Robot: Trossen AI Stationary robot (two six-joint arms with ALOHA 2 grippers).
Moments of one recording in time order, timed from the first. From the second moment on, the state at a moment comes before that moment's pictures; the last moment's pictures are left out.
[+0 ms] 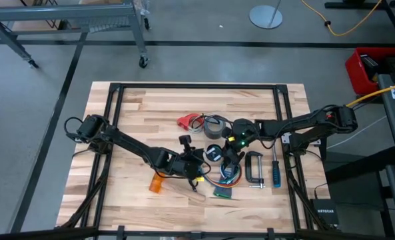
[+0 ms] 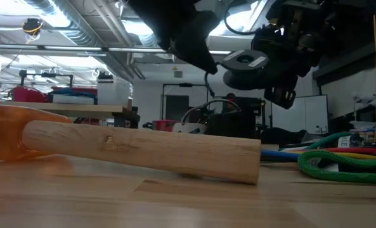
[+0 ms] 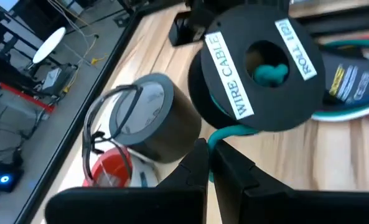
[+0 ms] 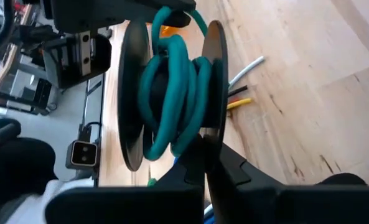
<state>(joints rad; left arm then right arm) -0.33 1.87 1.30 -0.23 -0.85 -0.09 -0.03 1.36 0.60 0.13 -0.44 0.59</state>
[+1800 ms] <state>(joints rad) -0.36 1.86 1.30 -0.13 -0.72 -0.25 -0.03 1.36 0.60 0.17 -0.50 0.23</state>
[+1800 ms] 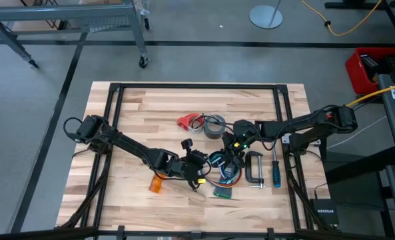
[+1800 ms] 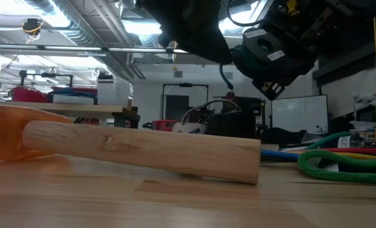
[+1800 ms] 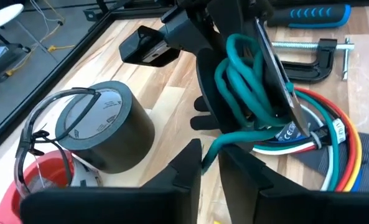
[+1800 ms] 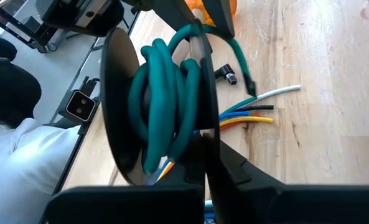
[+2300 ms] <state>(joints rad) -0.37 1.86 1.30 -0.18 -0.67 -0.23 -0.03 1.36 0.60 0.17 -0.50 0.23</state>
